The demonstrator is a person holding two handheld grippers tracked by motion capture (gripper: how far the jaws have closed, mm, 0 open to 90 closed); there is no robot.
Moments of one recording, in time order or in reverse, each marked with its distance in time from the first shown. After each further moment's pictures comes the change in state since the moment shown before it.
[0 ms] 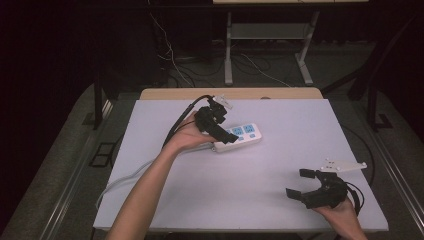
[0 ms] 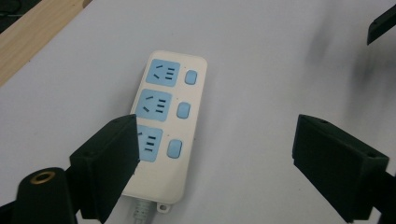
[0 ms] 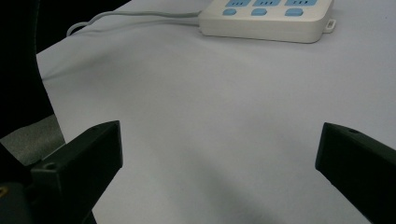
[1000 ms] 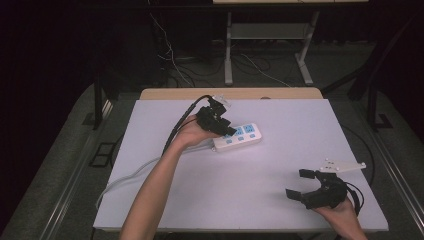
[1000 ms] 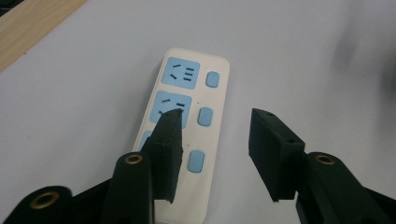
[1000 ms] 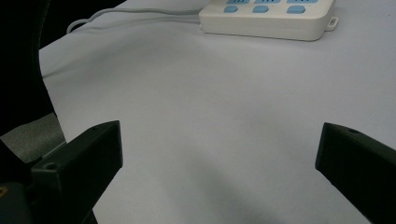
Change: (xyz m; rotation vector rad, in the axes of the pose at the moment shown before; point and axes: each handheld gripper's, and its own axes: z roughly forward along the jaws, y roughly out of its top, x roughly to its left) left arm 0.027 -0.008 0.029 -0.024 -0.022 -0.046; right arm 0.000 -0.001 0.001 0.009 0.002 -0.005
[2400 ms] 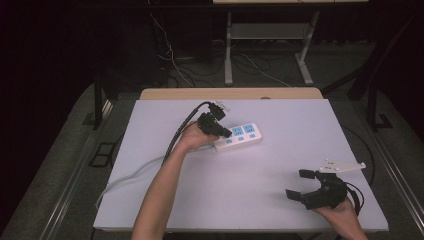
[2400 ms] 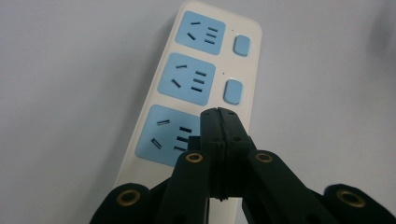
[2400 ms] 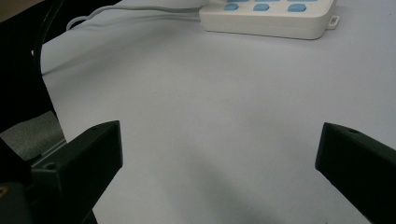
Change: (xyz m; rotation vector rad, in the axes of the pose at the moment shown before) left arm 0.025 -0.021 0.040 0.075 -0.051 -0.089; right arm 0.000 0.000 0.000 0.007 0.000 -0.008
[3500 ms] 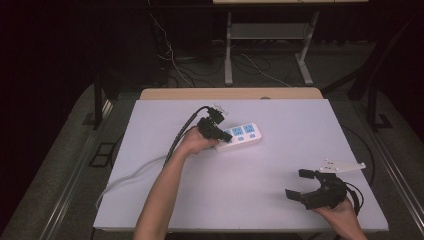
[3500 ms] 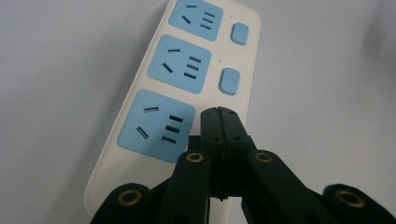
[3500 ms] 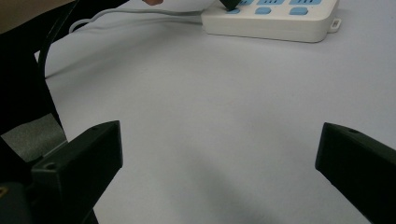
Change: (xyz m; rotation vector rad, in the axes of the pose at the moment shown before) left arm 0.003 -0.013 0.008 -0.019 -0.038 -0.058; right arm 0.001 0.000 0.000 -0.008 0.007 0.002
